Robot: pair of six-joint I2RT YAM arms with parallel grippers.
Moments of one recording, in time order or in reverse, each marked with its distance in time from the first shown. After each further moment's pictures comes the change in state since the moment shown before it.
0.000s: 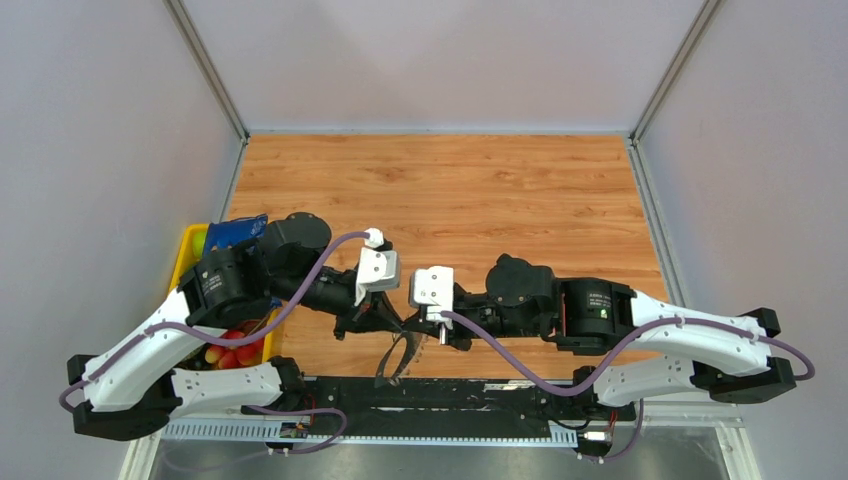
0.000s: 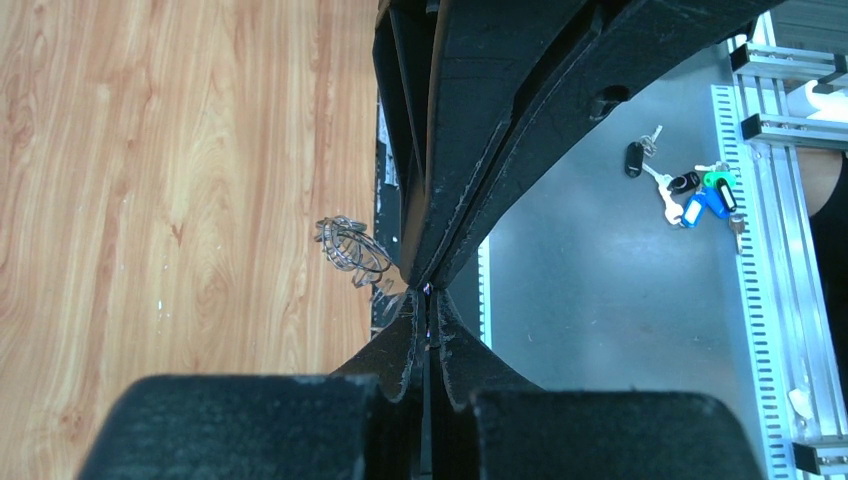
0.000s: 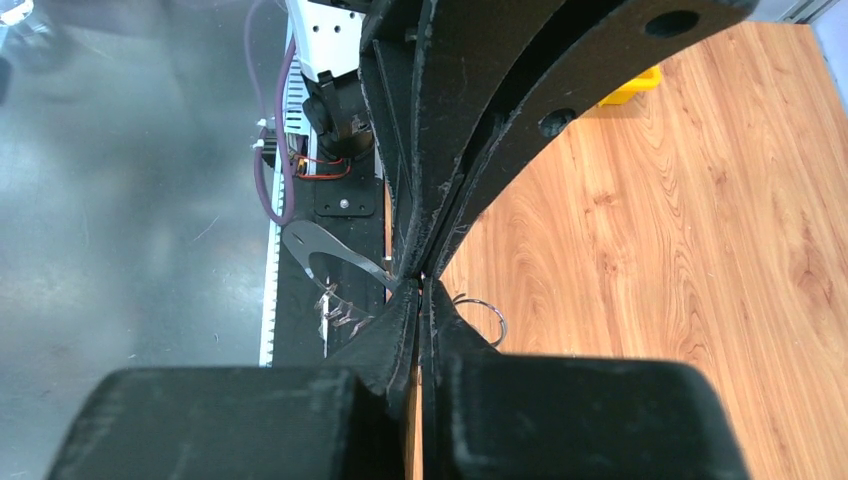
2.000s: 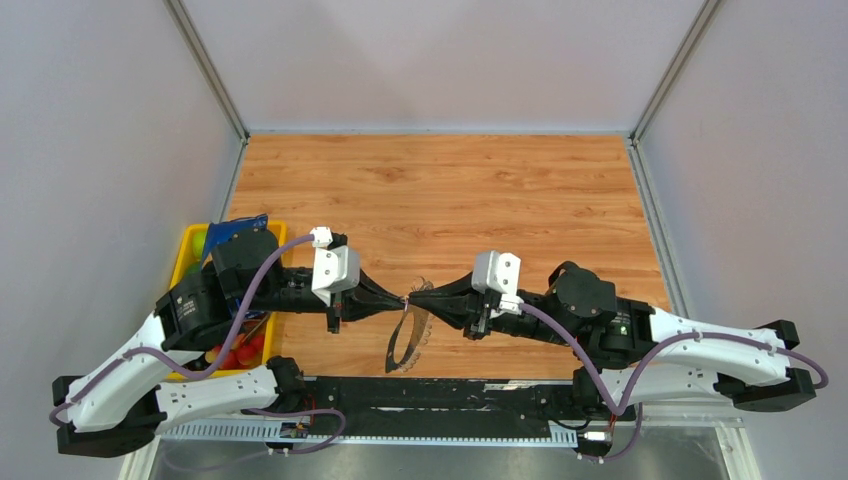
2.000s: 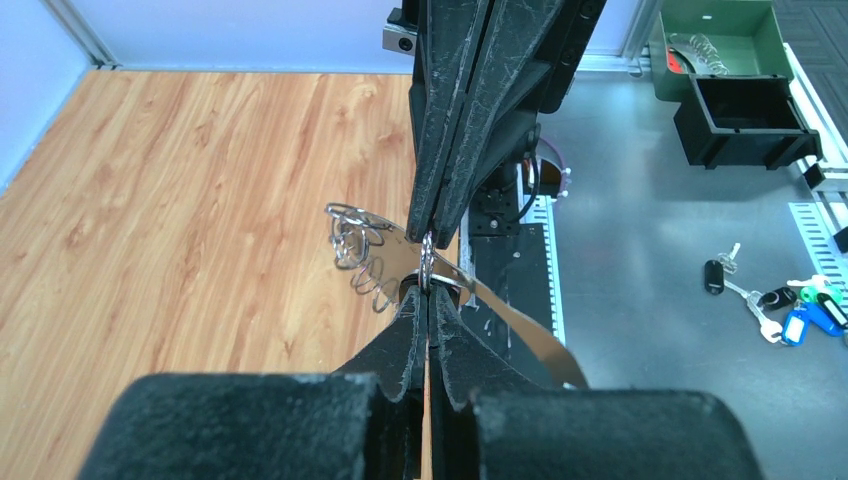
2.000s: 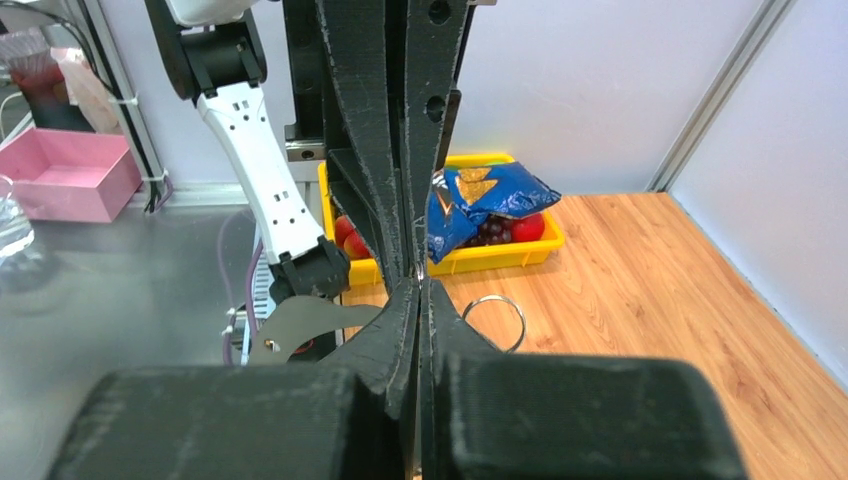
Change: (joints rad) left arm 0.001 -0.169 -0.153 0.357 -0.085 -0.008; right arm 0.000 -0.201 -0.253 0.492 0.092 0.019
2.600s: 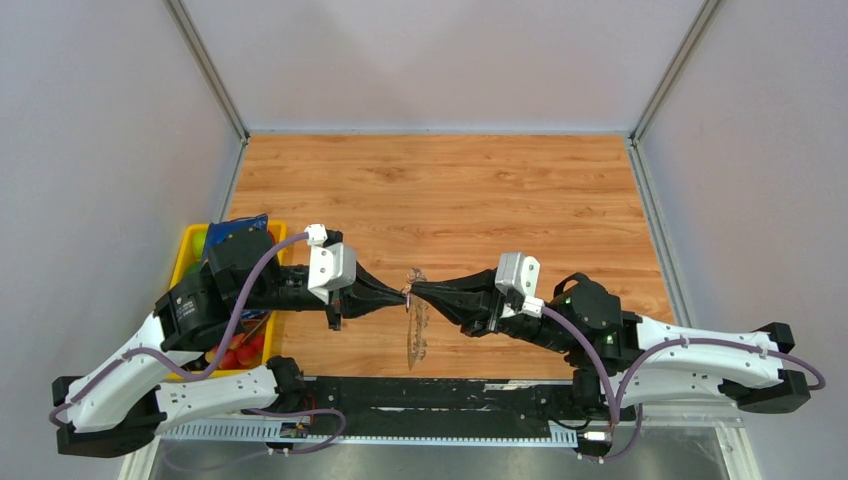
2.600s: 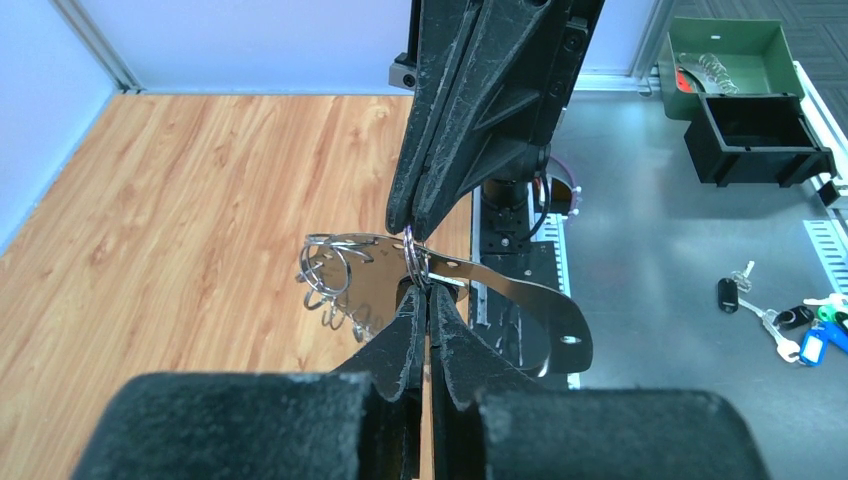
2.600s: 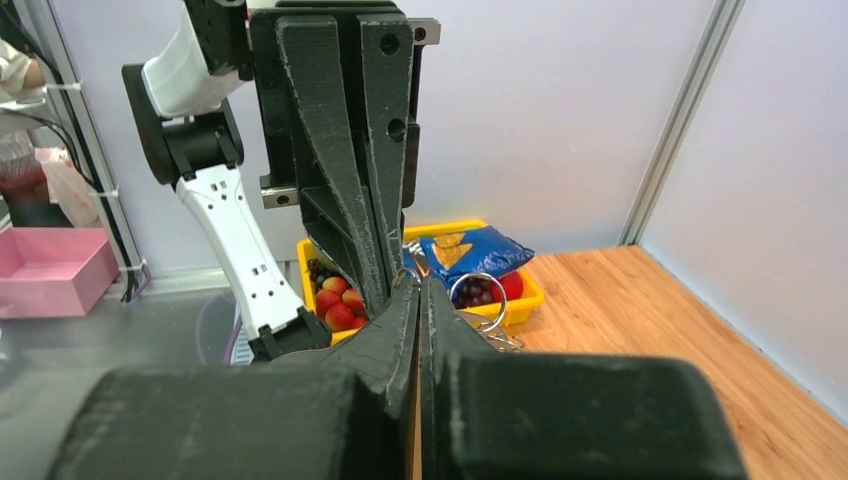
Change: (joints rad) left arm 0.000 -0.002 -0.001 0.042 -0.015 0.001; right arm 0.000 -0.061 -0.186 0.328 0.068 0.007
